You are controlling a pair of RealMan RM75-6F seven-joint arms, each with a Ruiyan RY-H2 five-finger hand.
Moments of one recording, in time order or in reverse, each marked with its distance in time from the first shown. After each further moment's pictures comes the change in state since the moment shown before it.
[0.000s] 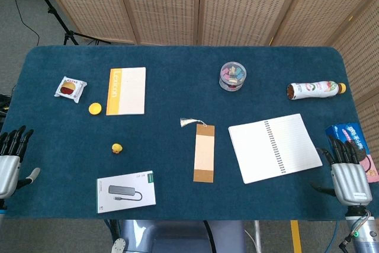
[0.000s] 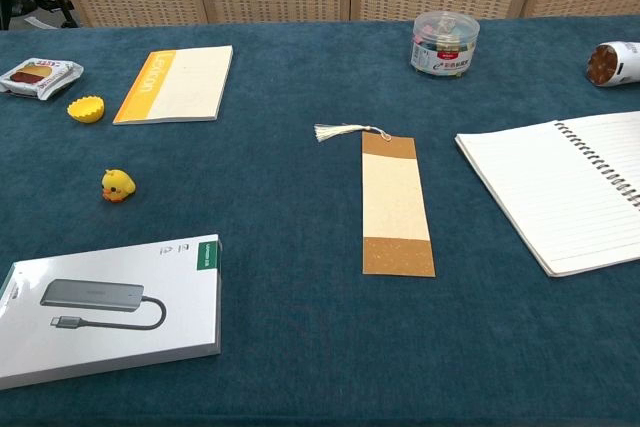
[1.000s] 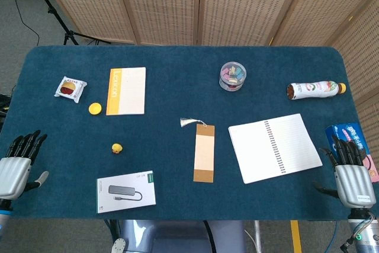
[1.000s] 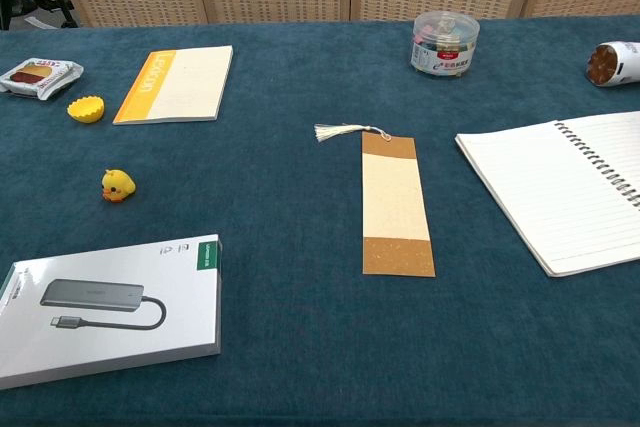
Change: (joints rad) left arm -0.029 0.035 0.038 -0.023 0.036 -0.076 -0.058; right arm -0.016 -0.001 0.002 0.004 -0.020 0.042 0.022
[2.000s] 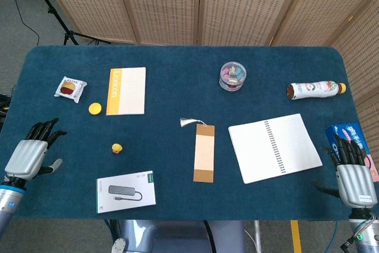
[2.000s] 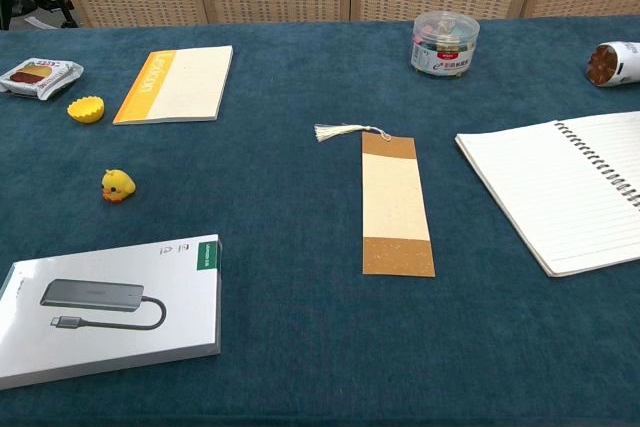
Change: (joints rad) left arm -0.158 0.052 -0.065 -0.068 -0.109 -0.234 -0.001; right arm -0.004 -0.005 0.006 0.005 -0.005 0.015 0.017
